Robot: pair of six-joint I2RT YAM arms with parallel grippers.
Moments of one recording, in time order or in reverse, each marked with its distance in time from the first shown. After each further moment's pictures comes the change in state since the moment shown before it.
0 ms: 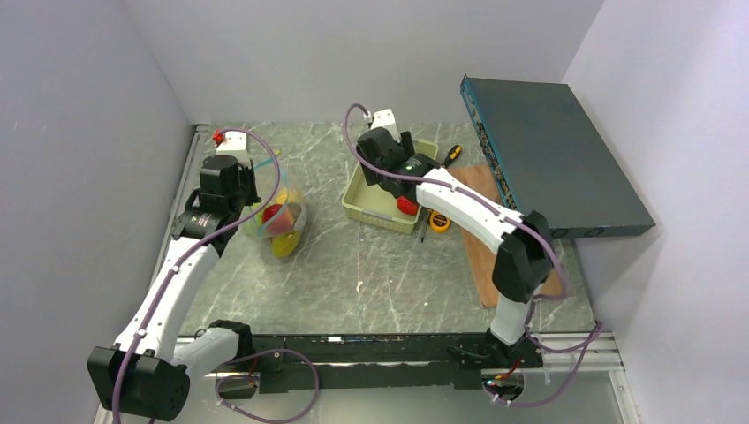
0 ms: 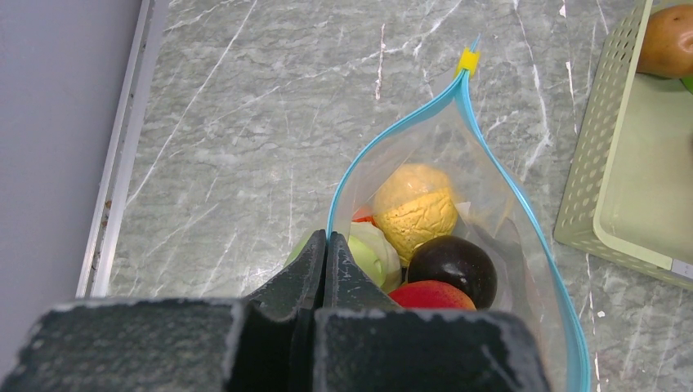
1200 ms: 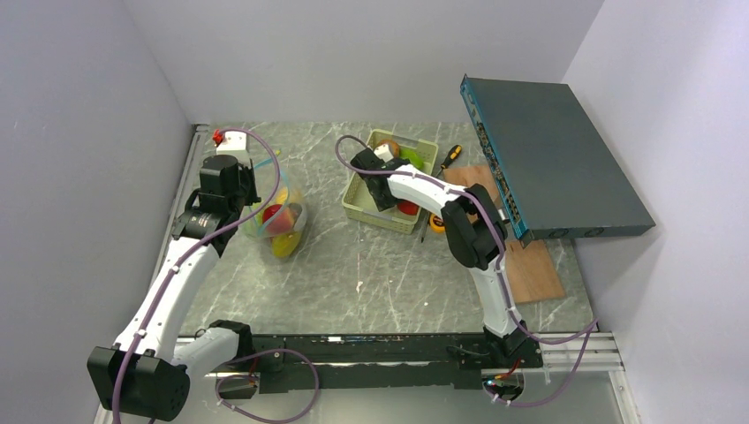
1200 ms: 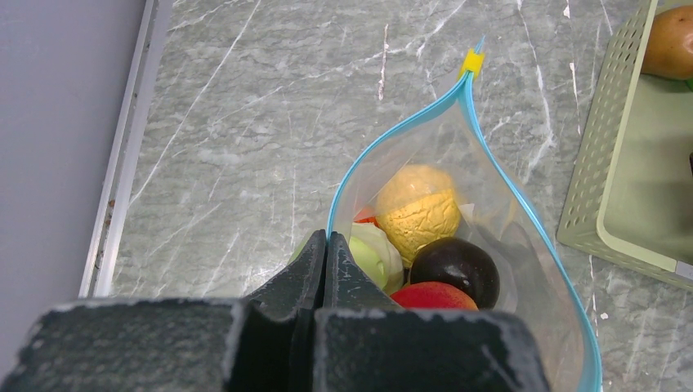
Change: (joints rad) left arm 0.000 0.000 0.000 0.000 -0.007 0.002; right arm -0.087 0.422 0.130 -0.248 0.068 0.038
